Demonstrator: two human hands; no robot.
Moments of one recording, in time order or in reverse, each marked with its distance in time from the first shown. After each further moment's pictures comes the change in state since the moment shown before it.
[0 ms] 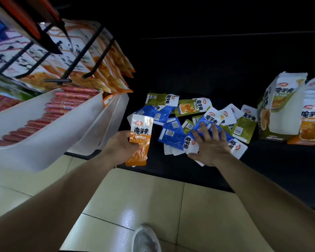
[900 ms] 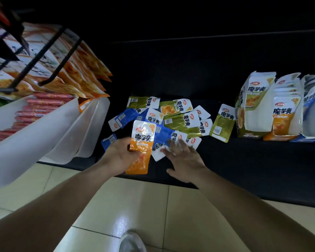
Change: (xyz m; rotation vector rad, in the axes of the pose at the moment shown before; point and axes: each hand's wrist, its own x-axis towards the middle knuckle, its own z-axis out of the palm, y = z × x) left_hand -0.017 0.049 0.036 -0.009 -0.097 0.099; right_hand -0.035 -0.022 0.009 0.105 0.004 -0.272
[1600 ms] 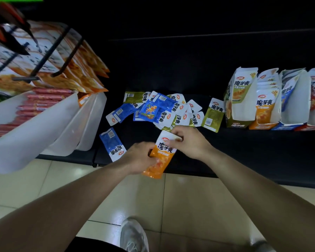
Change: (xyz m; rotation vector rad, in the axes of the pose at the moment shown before) left_hand -0.021 0.011 0.040 0.128 -0.237 0.177; right_hand -0.054 0.006 -0.064 0.889 0.274 0.088
